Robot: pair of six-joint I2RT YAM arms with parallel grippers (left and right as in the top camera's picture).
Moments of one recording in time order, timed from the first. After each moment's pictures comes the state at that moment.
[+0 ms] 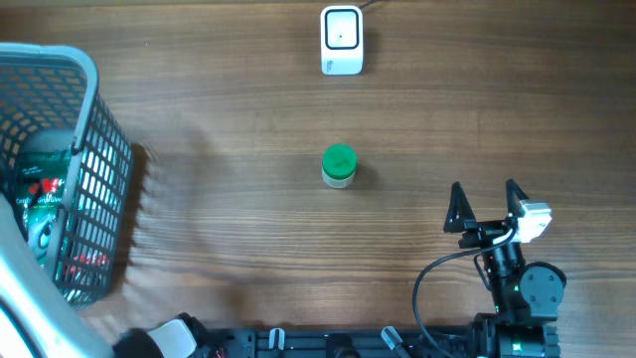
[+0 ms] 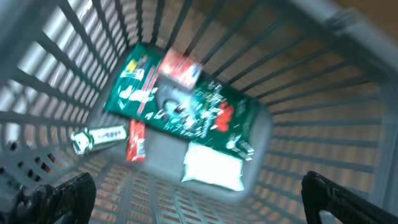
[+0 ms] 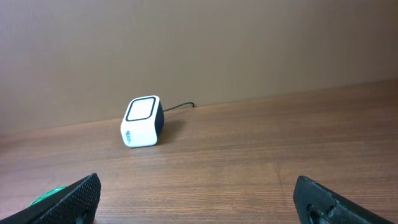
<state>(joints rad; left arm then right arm) 0.56 1.42 1.84 -1.55 -0.46 -1.34 -0.07 0.02 0.01 0.01 -0.18 0.20</state>
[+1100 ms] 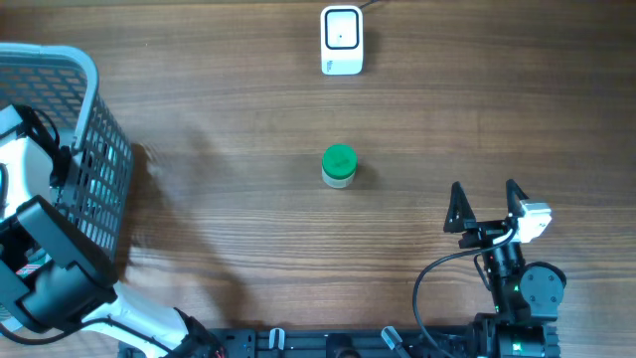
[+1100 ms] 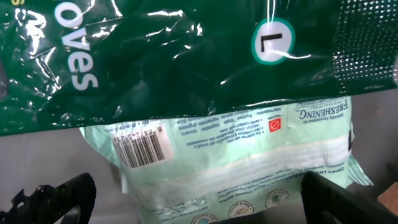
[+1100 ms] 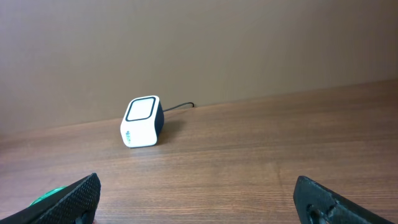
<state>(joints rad) 0.62 1.87 1.32 -0.89 0.05 -0.83 -0.07 0.02 0.01 0.01 -0.18 0.20</state>
